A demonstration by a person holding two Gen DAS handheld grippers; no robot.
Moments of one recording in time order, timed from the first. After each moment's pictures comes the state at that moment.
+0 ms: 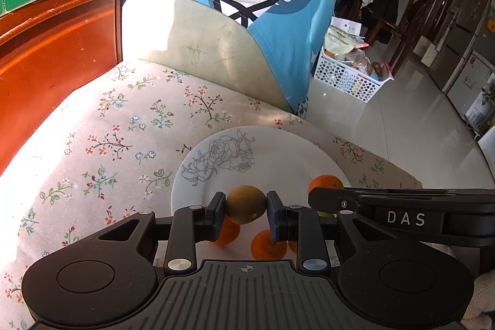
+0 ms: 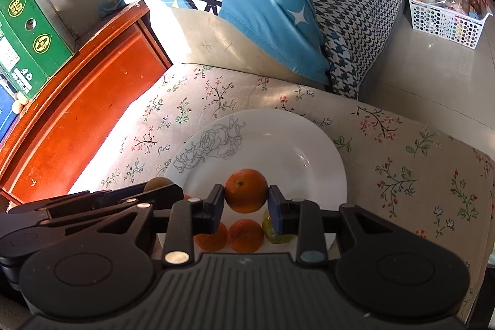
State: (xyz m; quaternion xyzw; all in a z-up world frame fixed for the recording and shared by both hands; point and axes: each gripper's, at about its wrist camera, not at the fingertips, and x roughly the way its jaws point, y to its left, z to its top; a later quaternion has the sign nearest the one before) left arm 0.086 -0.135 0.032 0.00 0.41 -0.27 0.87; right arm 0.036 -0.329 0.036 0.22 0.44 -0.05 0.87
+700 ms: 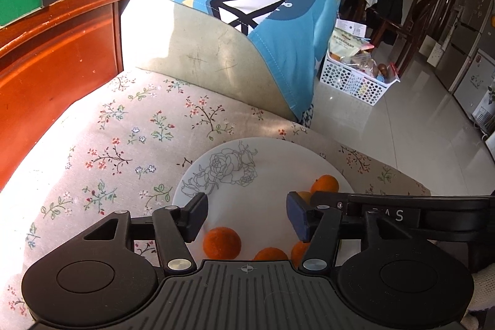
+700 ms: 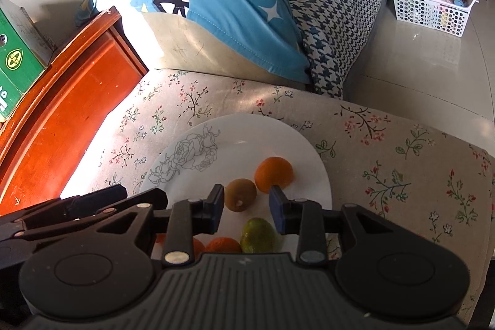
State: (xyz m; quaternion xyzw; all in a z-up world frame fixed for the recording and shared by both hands) left arm 0.092 -0.142 0.039 0.01 0.40 -0.25 0.88; right arm 0.047 -0.343 0.024 0.23 0.44 -0.08 0.86
